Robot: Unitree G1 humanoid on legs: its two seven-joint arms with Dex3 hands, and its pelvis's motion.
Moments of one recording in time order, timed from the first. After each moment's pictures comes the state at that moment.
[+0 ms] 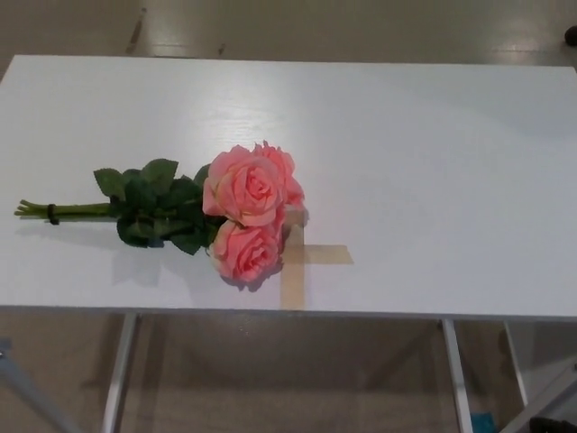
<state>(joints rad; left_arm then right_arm) 0.51 0.53 0.51 0.03 -0.22 -0.35 -0.52 -0.28 -0.28 -0.11 1.30 -0.11 -0.18 0.00</state>
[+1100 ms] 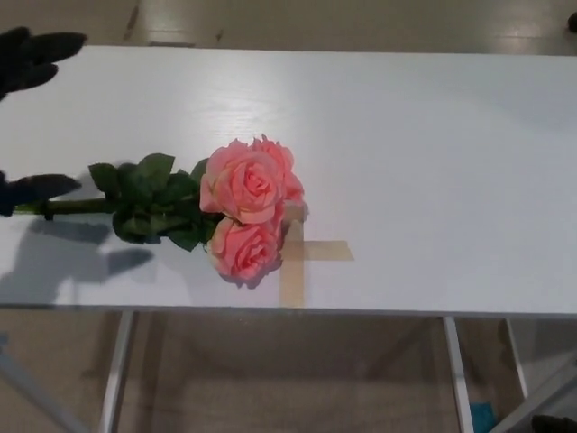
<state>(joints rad) -0.46 0.77 0.11 0.21 0.06 -0.18 -0.46 -0.30 -0.29 -0.09 1.31 -0.11 -0.16 -0.01</state>
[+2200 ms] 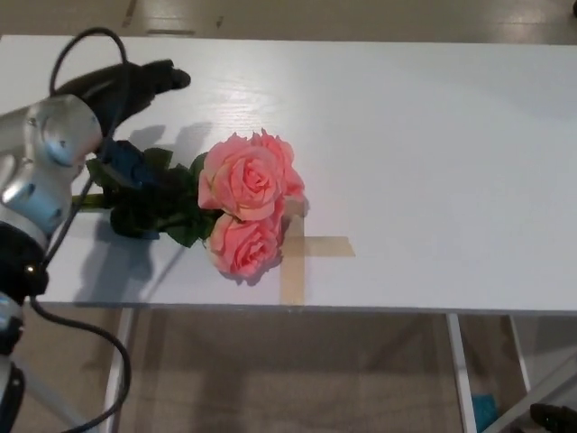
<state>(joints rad) -0.95 0.54 -0.38 0.78 0.48 0.04 -0.33 -0.32 -0.29 -0.09 1.31 -0.11 -0.16 -0.01</state>
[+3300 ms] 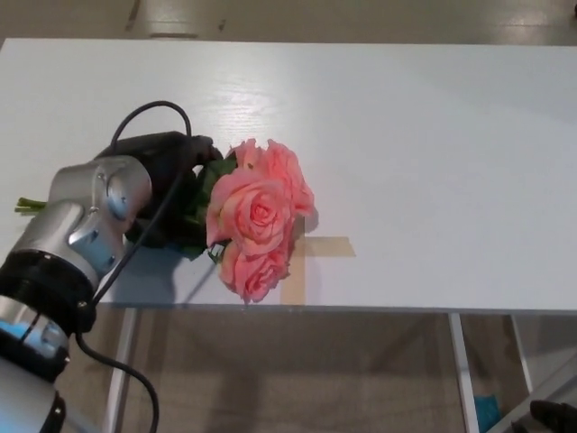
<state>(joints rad) -0.90 0.45 -0.49 0.85 0.57 0.05 -0.29 -0.33 -0.29 -0.10 1.30 -0.10 -0.16 -0.01</state>
